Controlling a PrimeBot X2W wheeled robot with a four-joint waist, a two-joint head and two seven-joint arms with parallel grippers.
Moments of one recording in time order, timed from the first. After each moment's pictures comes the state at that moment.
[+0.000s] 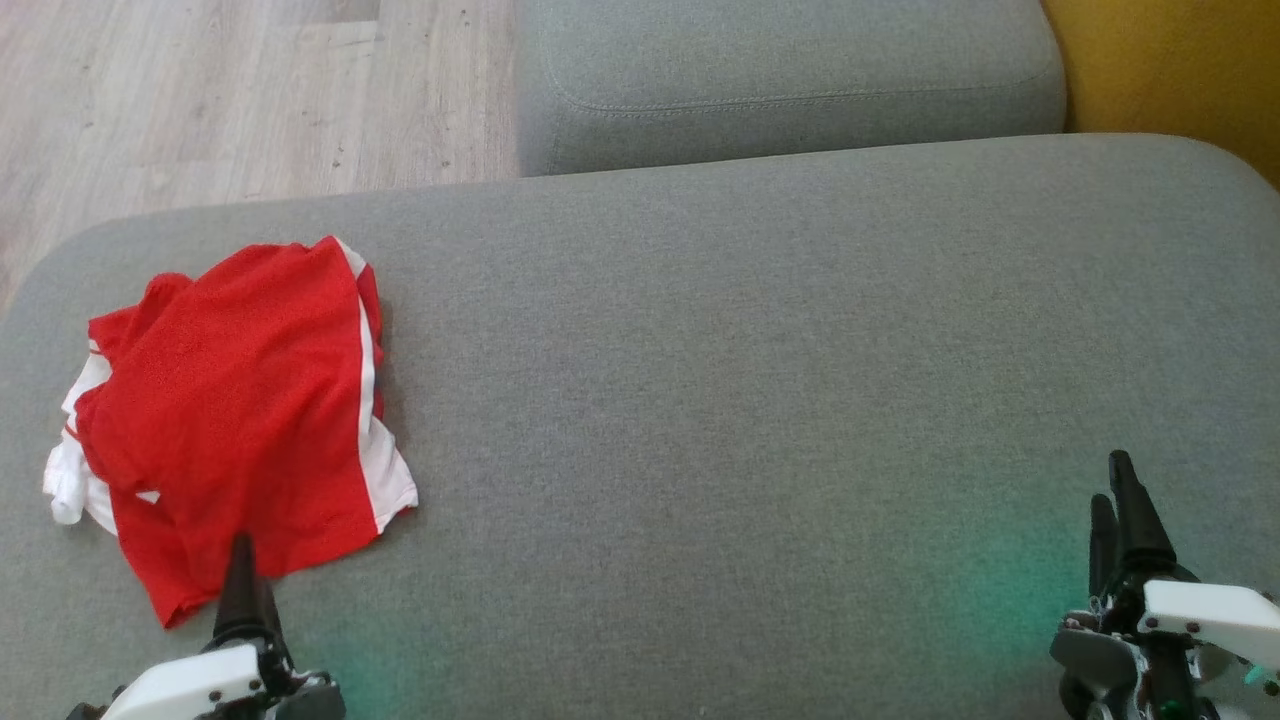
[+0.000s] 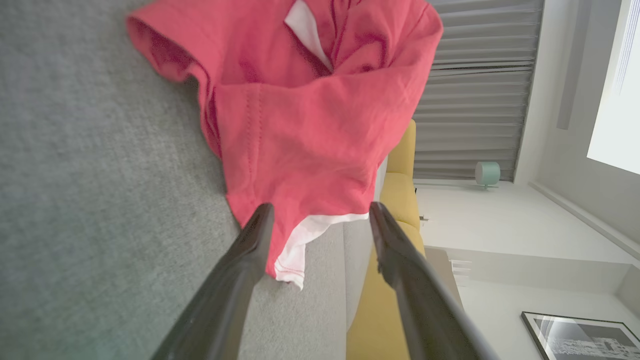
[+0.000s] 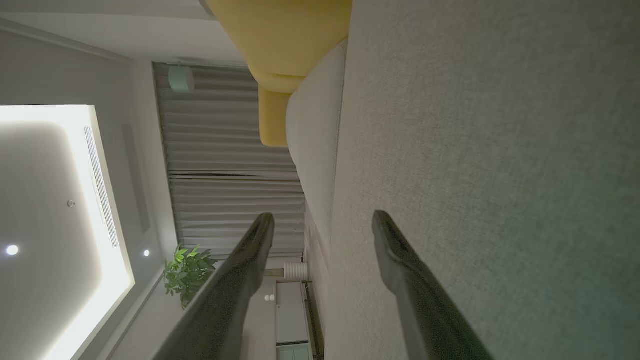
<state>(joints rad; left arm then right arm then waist) 0.00 0.04 0.07 0.32 -1.58 -0.12 0.06 -0.01 -0.04 -0.11 0.32 1.53 0.13 0.06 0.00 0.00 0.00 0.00</state>
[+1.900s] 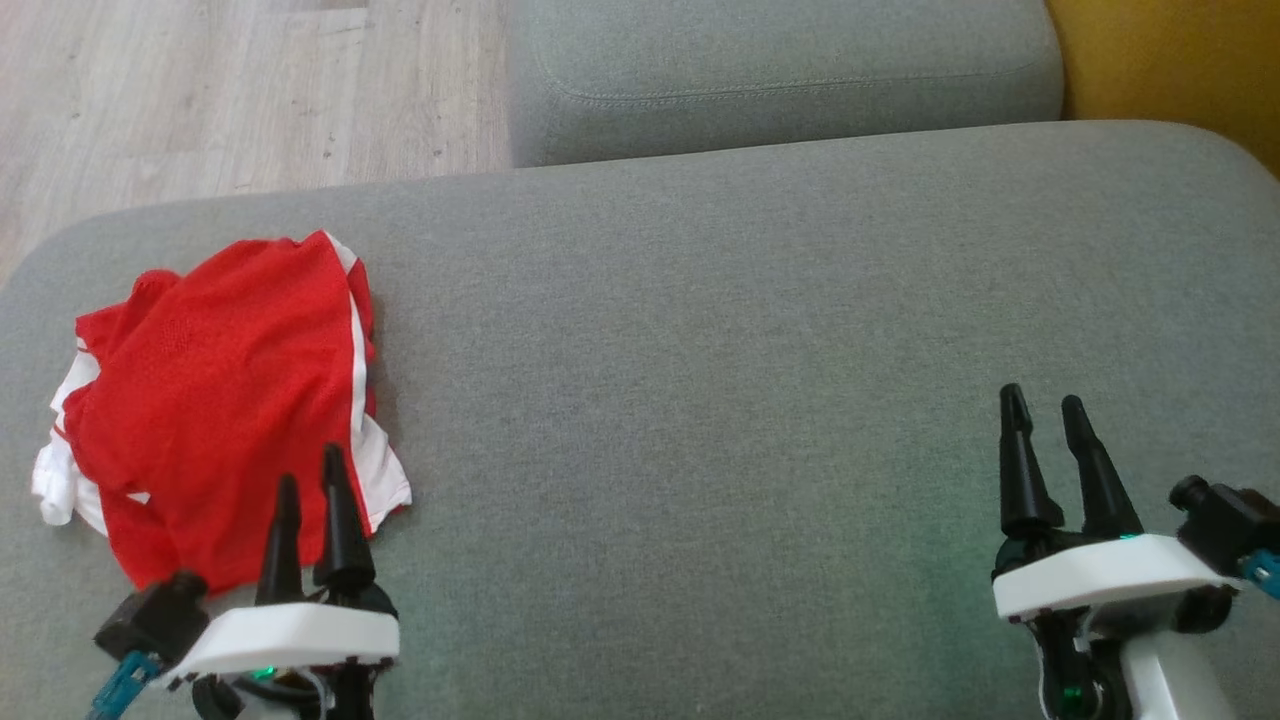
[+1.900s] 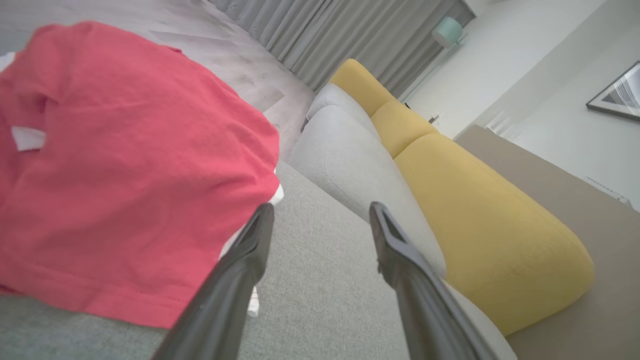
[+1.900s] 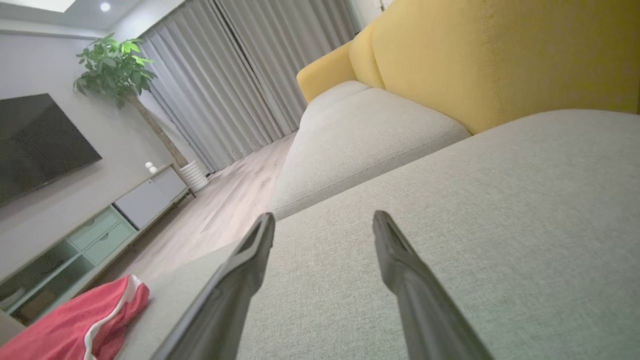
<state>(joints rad) 0.00 0.04 -0.07 0.16 -0.81 -0.09 -0.10 -0.01 -0.04 0.02 0.16 0.51 0.13 -0.10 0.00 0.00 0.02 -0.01</state>
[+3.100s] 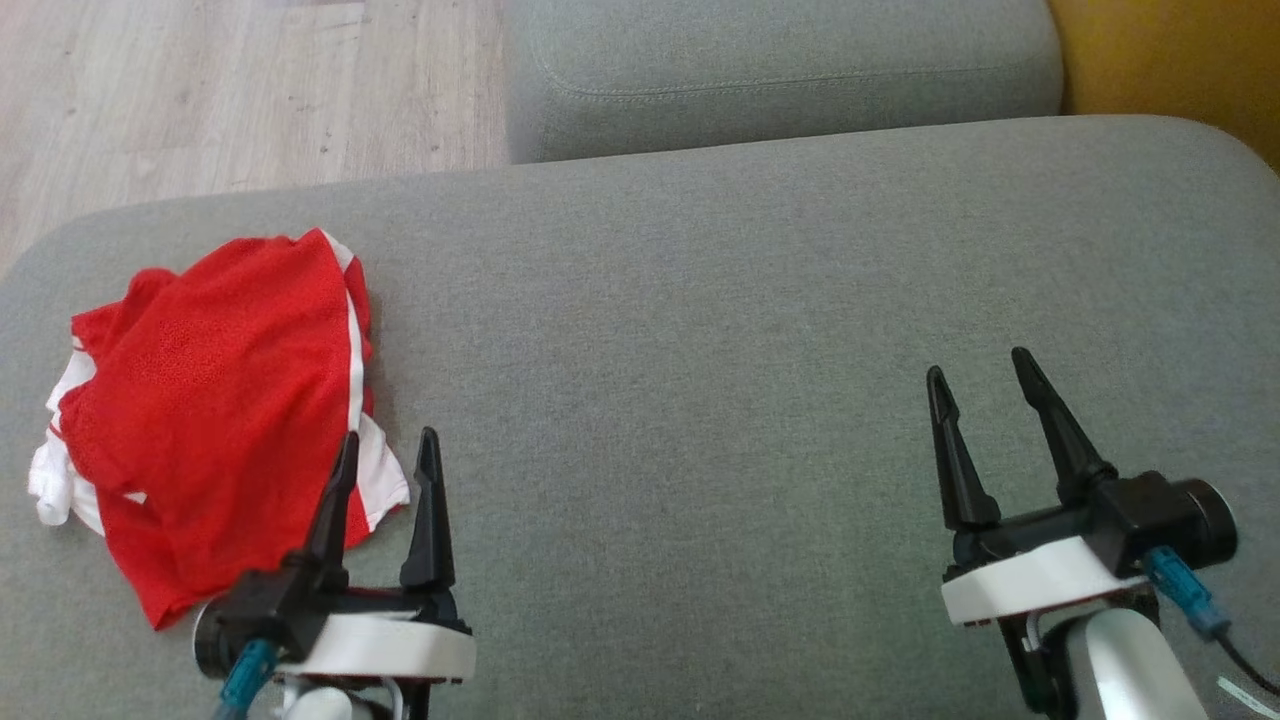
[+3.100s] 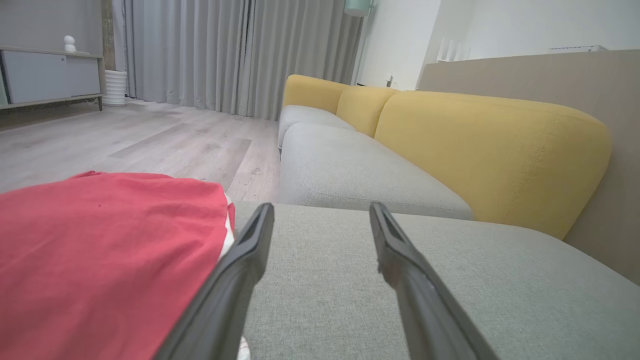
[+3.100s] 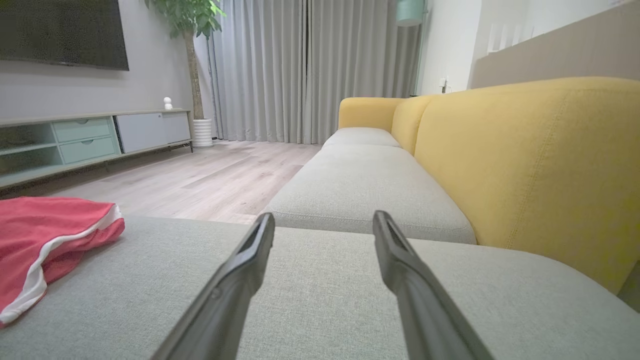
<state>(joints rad) 0.00 0.04 -0.17 0.13 -0.27 -0.05 -0.20 -0.03 -0.04 0.08 0.10 0.00 0.13 -0.20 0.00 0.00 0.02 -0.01</state>
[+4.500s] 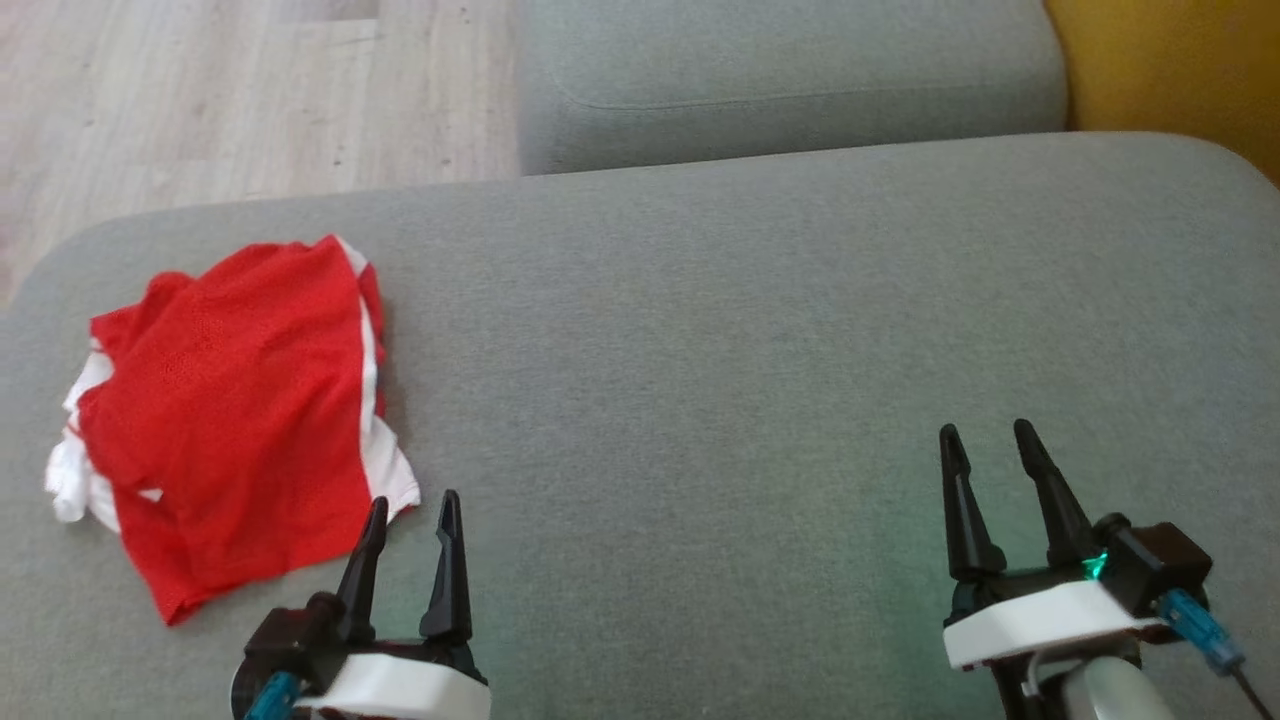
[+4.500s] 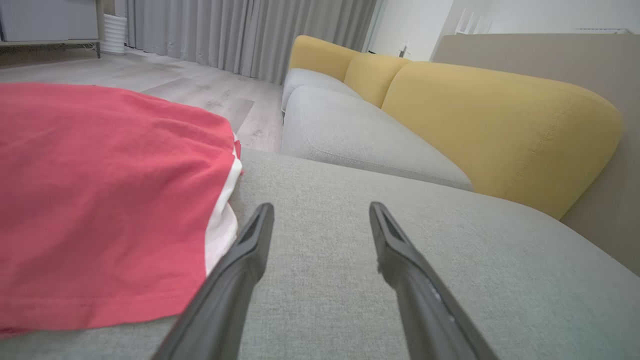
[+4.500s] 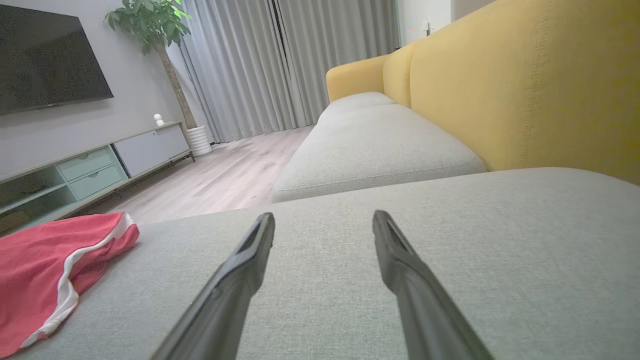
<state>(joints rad) 0.00 0.04 -0.22 0.30 -0.36 -0.07 -0.25 0.01 -0.04 0.09 0.23 0.21 0.13 -0.25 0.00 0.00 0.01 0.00</state>
